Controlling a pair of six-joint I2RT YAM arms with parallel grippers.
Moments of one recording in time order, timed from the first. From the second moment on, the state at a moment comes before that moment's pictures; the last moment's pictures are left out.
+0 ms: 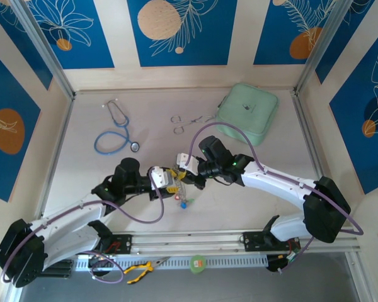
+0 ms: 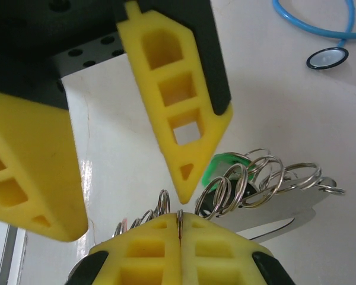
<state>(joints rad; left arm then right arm) -0.70 0.96 0.43 0.10 0.55 0.46 0.82 1.36 0.89 -0.29 -0.49 -0.44</state>
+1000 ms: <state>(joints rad) -0.73 0.98 0.41 0.03 0.60 0.48 0.81 1.36 0.89 -0.28 -0.51 -0.37</state>
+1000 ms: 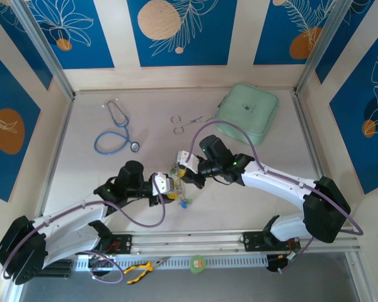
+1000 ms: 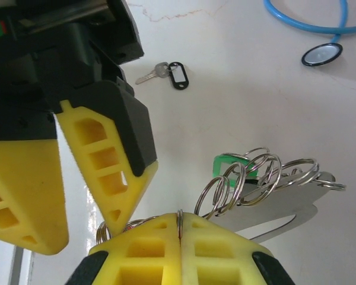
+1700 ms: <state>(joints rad) -0.73 0.95 0.37 0.17 0.46 0.41 0.78 1.36 0.89 -0.34 -0.69 -0.55</state>
